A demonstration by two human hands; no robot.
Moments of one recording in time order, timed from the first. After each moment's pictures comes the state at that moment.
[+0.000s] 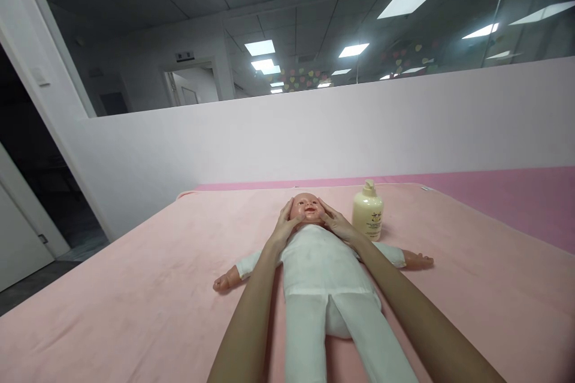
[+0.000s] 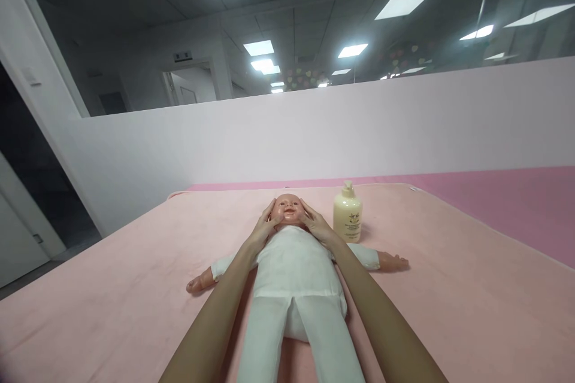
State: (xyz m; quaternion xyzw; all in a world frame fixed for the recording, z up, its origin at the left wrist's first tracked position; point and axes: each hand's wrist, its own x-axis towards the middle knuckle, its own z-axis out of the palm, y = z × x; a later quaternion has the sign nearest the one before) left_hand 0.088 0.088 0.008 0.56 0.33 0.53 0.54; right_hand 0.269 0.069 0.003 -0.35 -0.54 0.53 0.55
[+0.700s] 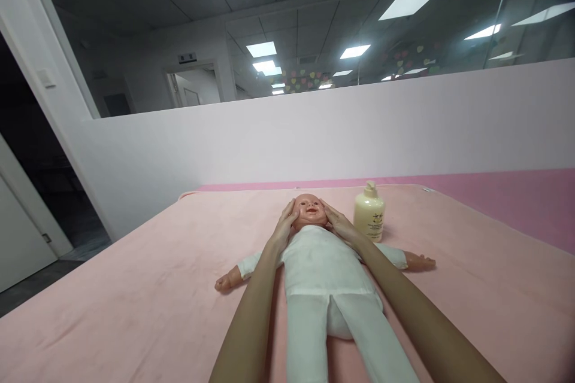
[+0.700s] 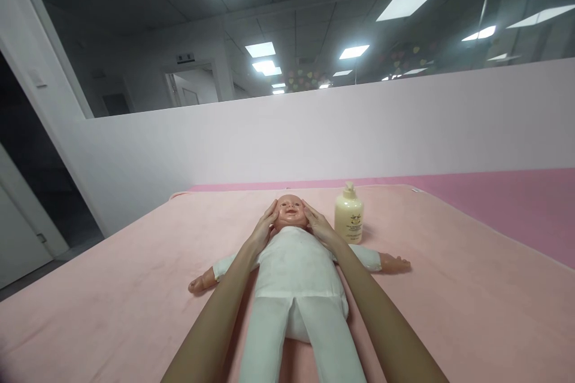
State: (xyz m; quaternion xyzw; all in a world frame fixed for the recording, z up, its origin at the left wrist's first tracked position) left_hand 0.094 0.077 0.020 0.44 0.34 0.53 0.64; right_hand 0.266 0.078 -0.003 -0.30 -0.46 0.60 0.58
